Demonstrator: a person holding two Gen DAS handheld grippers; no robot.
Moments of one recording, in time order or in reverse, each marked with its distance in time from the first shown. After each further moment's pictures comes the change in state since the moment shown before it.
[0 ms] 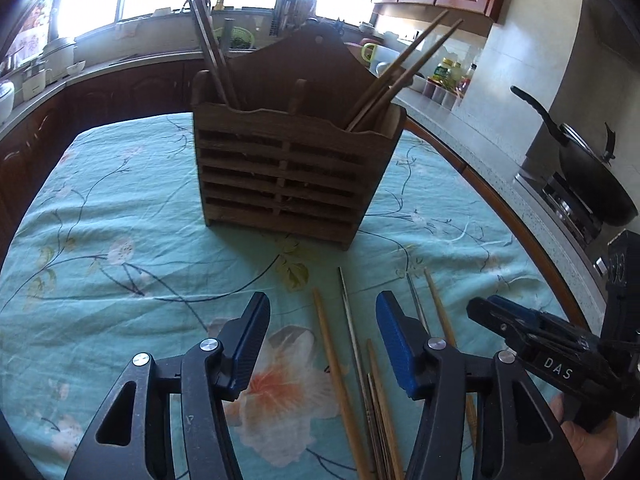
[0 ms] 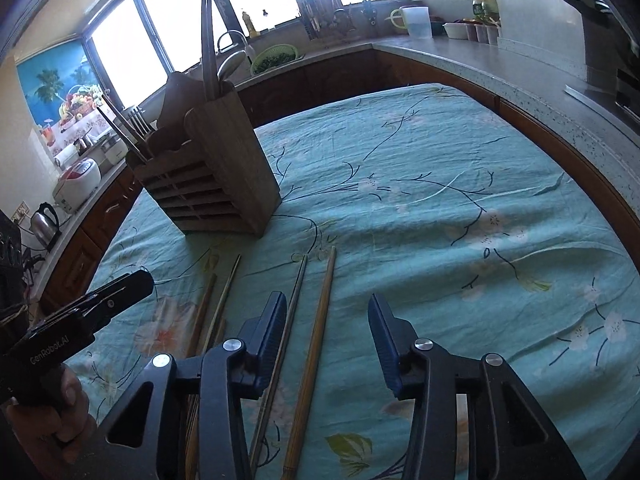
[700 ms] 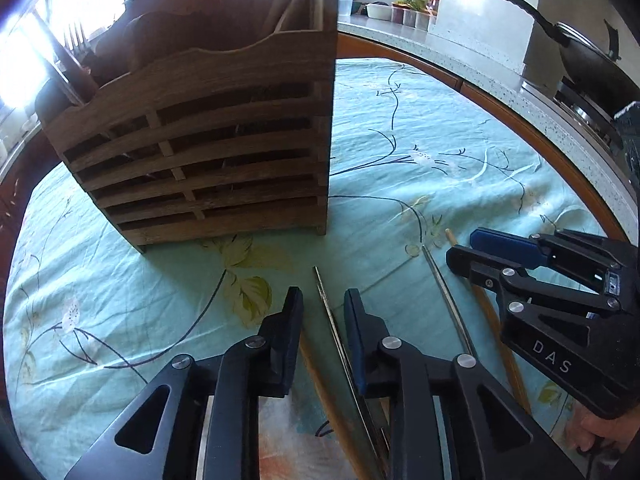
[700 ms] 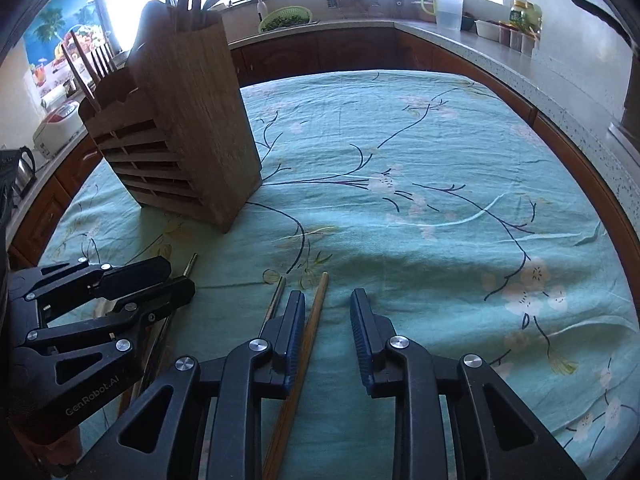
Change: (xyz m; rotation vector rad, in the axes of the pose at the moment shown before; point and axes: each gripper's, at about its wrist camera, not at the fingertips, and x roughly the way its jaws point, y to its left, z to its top) left arm 0.114 -0.037 0.023 0.246 0.200 0.064; right arm 0.054 0.016 0.019 -0.183 0.090 -0.103
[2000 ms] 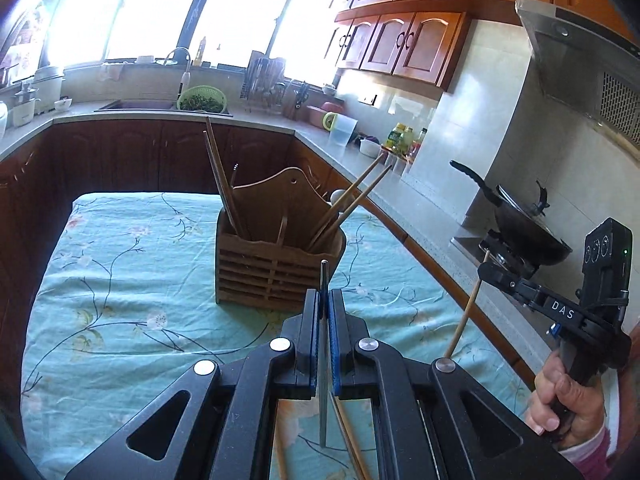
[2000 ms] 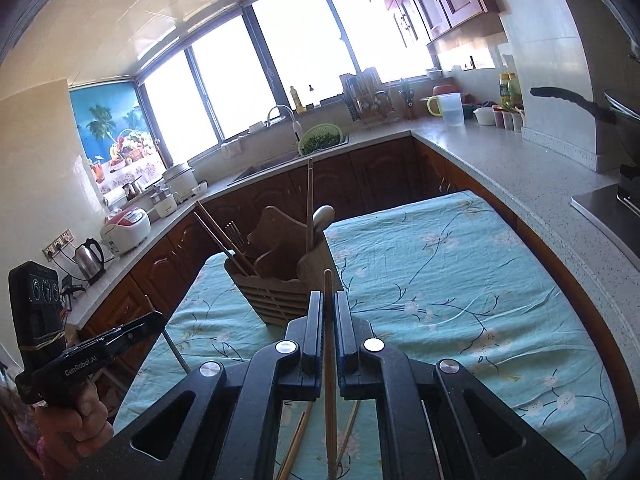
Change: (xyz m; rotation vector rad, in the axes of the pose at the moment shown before) left arm -0.240 0.089 -0.084 -0.238 -0.446 -0.208; right arm -0.187 0.000 0.018 0.148 -0.401 0.214
